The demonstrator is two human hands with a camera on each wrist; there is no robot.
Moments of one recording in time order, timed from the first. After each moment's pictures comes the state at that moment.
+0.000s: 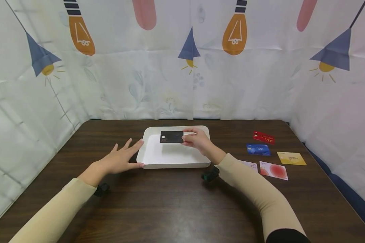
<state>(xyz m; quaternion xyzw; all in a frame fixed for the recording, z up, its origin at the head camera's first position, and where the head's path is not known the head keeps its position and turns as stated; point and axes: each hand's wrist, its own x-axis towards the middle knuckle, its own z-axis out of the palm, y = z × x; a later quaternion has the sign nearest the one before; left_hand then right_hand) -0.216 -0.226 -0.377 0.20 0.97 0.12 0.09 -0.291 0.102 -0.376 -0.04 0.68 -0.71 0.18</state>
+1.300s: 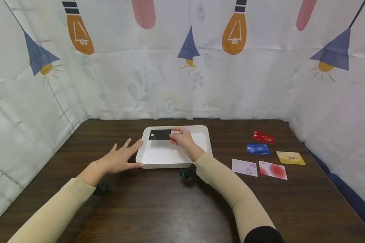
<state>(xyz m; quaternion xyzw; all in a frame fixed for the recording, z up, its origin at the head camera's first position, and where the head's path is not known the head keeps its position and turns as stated) -0.217 -0.226 -0.375 0.20 0.97 0.12 0.10 -0.305 0.040 -0.390 0.01 0.64 -0.75 0.15</state>
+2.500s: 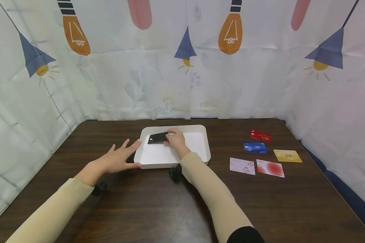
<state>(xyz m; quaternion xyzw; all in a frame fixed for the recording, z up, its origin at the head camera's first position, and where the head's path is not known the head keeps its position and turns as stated) -0.220 -0.225 -0.373 0.20 0.97 0.12 0.11 -0.312 0.013 -0.405 0.06 0.68 -0.72 0.11</state>
